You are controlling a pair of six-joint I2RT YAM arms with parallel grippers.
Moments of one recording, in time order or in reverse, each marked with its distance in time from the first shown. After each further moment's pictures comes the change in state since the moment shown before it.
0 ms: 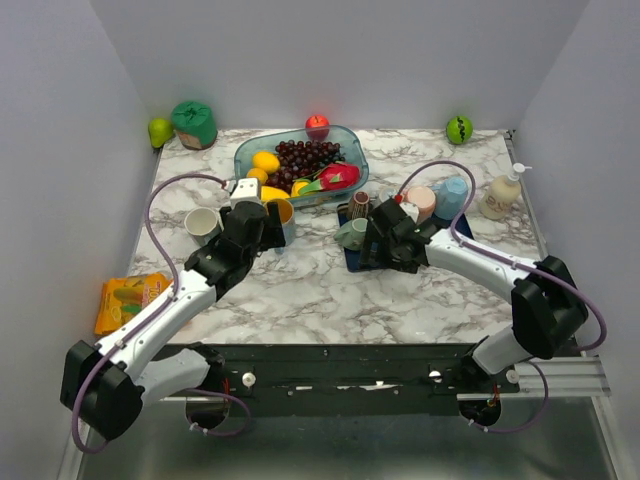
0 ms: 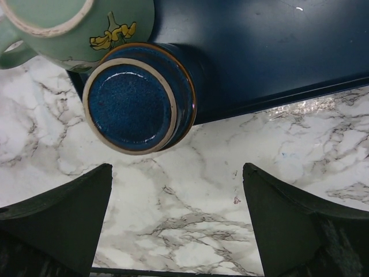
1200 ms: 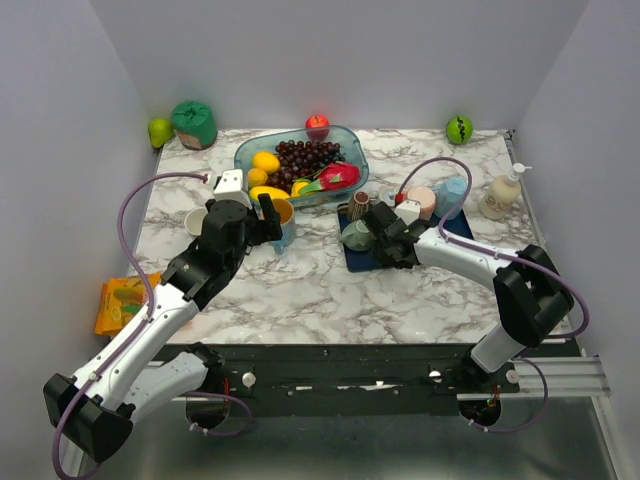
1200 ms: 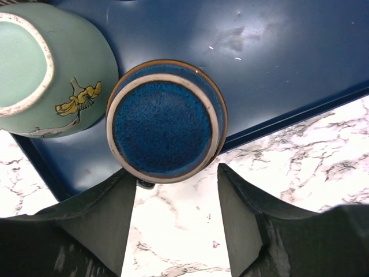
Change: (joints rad) left arm 0.000 -0.165 0.078 -0.063 0.050 0.010; right arm 0.016 0.109 0.013 0.035 0.249 0.040
